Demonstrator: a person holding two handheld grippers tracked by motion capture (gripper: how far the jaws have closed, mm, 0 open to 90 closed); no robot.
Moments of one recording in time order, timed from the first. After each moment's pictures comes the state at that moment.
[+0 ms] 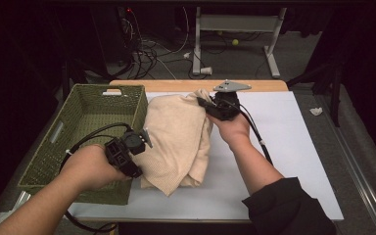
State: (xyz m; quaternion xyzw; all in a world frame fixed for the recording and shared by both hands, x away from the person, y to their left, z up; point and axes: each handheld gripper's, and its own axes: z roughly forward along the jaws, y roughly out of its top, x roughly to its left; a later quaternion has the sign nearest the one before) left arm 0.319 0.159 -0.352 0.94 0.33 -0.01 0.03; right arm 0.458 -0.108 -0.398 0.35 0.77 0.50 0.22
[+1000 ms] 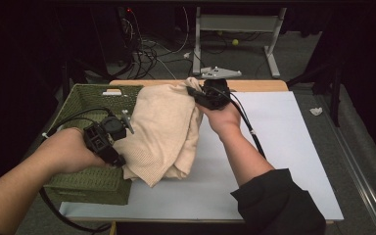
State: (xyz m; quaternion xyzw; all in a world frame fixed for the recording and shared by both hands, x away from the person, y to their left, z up) left arm 0.335 0.198 -0.315 0.95 0.32 -0.03 0.03; right arm 0.463 -0.076 -0.363 0.34 0.76 0.51 0.22
